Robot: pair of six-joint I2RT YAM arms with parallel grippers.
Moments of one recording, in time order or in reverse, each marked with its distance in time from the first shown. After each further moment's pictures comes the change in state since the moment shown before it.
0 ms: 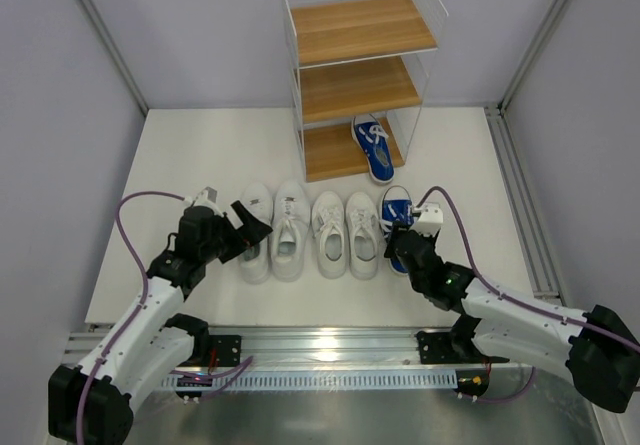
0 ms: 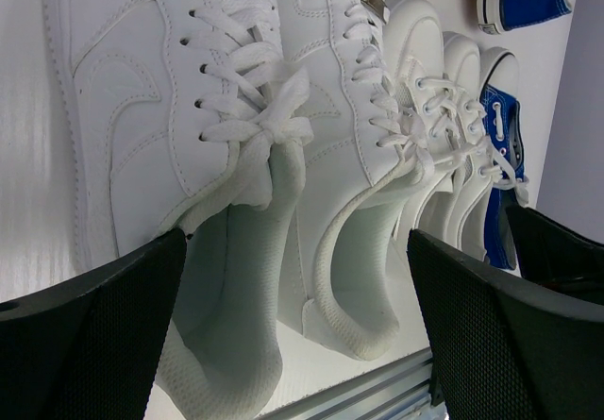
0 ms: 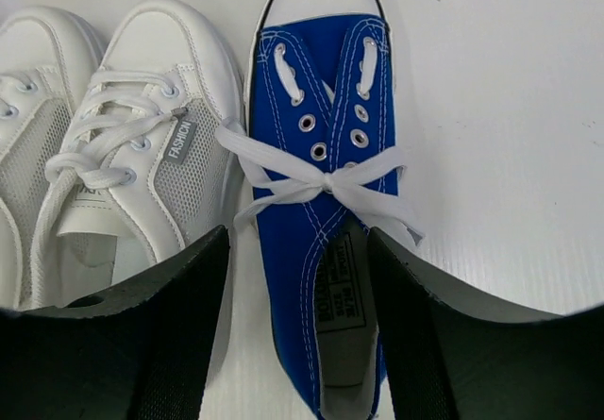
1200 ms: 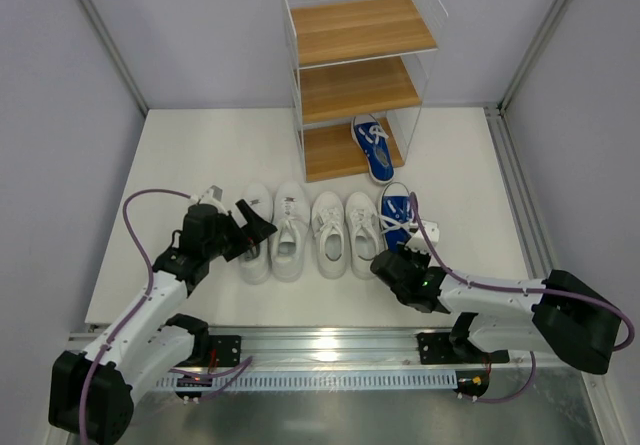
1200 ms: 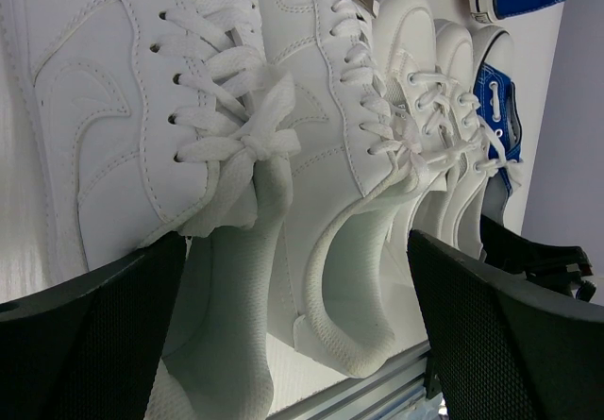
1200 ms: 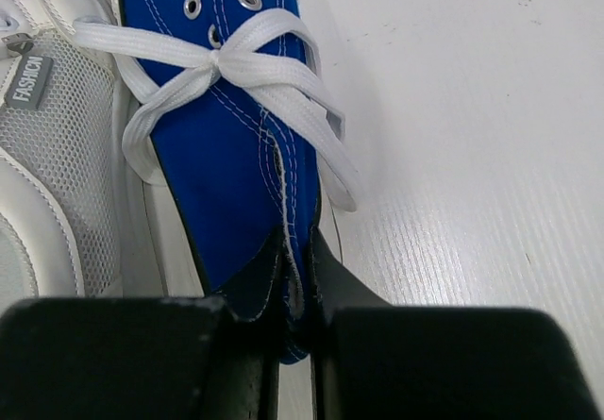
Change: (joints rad) left arm -0.005 0.069 -0.013 0.080 0.040 -0.005; right arm 0.159 0.230 0.003 -0.168 0.274 0.418
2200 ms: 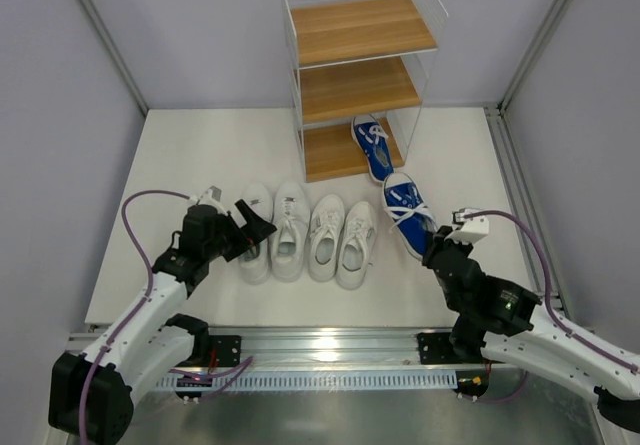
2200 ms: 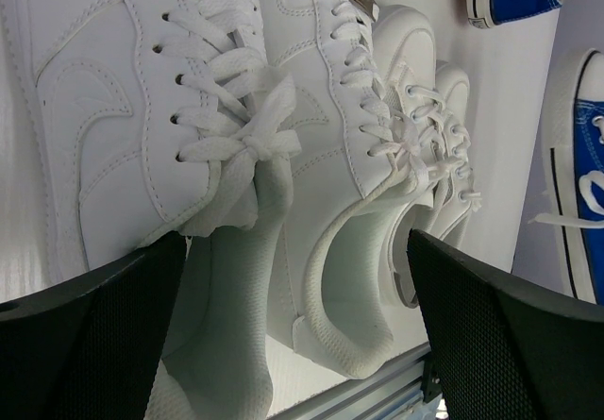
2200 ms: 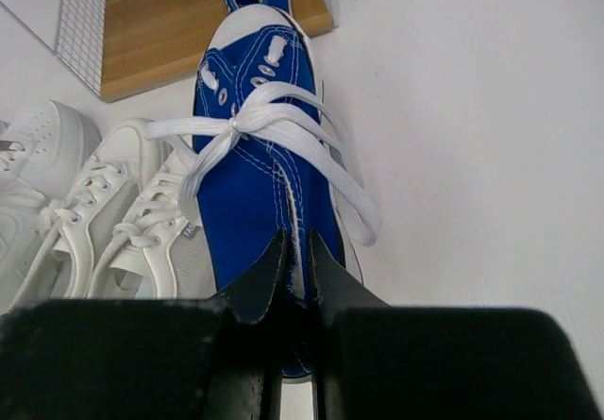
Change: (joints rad) left arm 0.000 -0.010 -0.008 0.007 -0.007 -0.011; right arm 0.023 -0.701 0.171 -0.381 -0.032 -0.348
